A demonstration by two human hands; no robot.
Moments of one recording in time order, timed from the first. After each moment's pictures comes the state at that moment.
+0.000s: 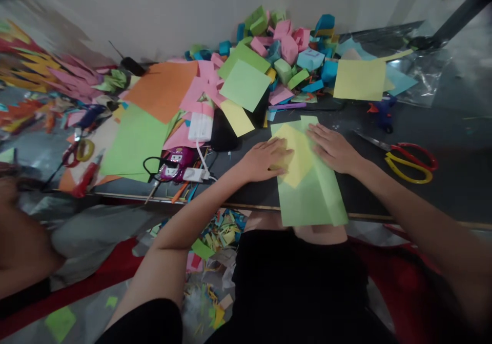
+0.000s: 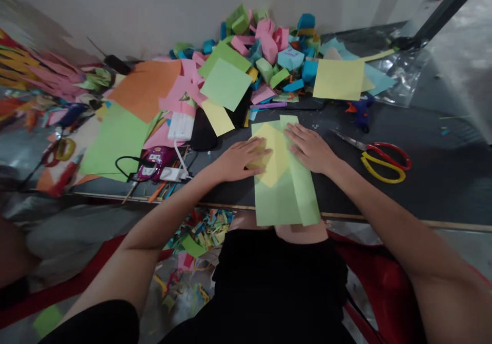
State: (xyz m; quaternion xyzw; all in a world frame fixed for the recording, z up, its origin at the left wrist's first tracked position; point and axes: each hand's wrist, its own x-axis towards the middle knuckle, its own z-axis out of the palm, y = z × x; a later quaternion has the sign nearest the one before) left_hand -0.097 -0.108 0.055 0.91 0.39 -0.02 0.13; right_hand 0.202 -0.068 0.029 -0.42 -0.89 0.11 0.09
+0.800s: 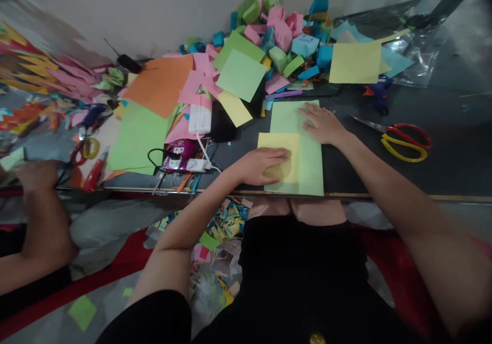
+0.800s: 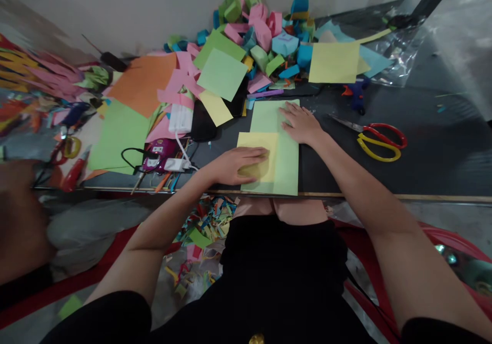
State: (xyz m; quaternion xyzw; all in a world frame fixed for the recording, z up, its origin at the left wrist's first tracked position) left_hand -0.112 -0.136 0.051 0.94 0.27 0.05 0.21; right_hand 0.177 -0.031 0.015 -0.51 -0.85 0.14 0.07
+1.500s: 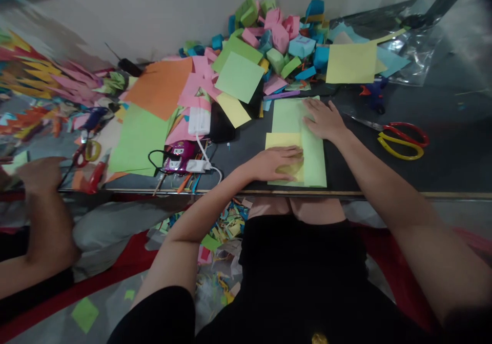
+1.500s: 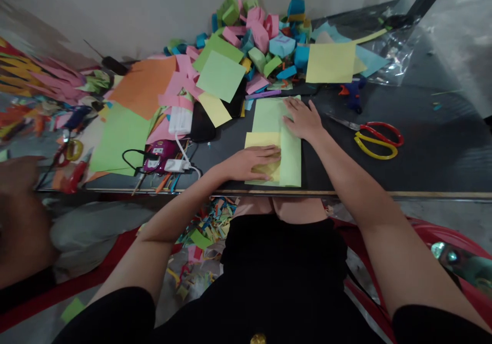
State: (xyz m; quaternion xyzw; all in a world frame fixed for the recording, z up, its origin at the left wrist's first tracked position) left_hand -0.075 -0.125 0.040 0.94 0.23 0.05 0.23; right_hand 0.181 -0.022 0.016 -0.54 -0.83 0.11 0.11
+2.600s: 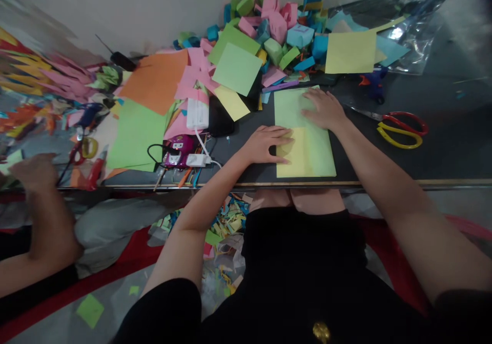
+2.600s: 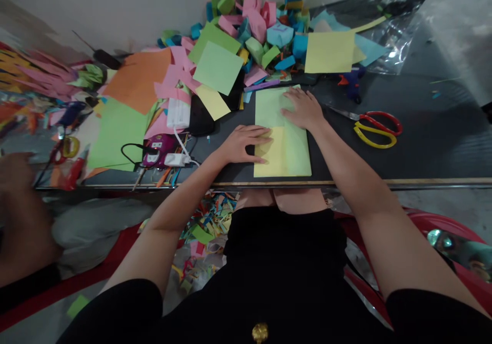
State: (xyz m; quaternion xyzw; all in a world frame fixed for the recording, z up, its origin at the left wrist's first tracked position) left_hand -0.094 -0.102 0.032 0.93 0.32 0.09 0.15; right_hand 0.184 -0.021 0.019 -0.56 -0.81 0.13 0.14
